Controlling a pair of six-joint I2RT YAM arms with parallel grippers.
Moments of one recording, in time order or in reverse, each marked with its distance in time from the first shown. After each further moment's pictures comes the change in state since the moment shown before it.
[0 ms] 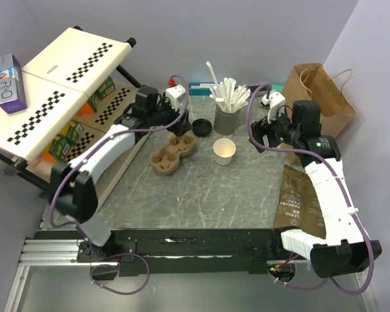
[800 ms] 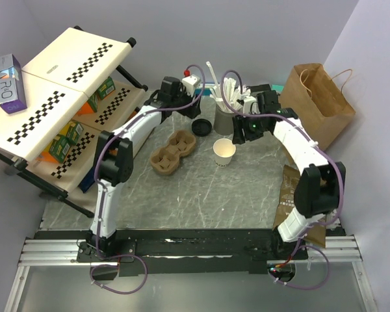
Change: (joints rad) left arm -0.005 0.608 0.539 -0.021 -0.158 -0.068; right arm 0.057 0.501 0.103 0.003 0.000 0.193
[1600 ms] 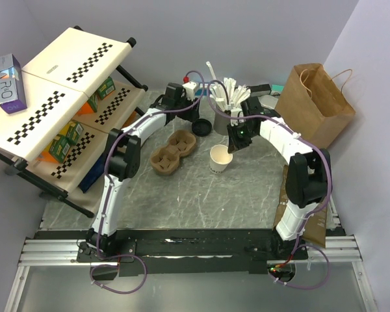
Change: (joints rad) left arm 0.007 0.173 0.129 -0.009 -0.062 -0.079; right arm 0.085 0.153 0.014 -0.031 0.008 0.069
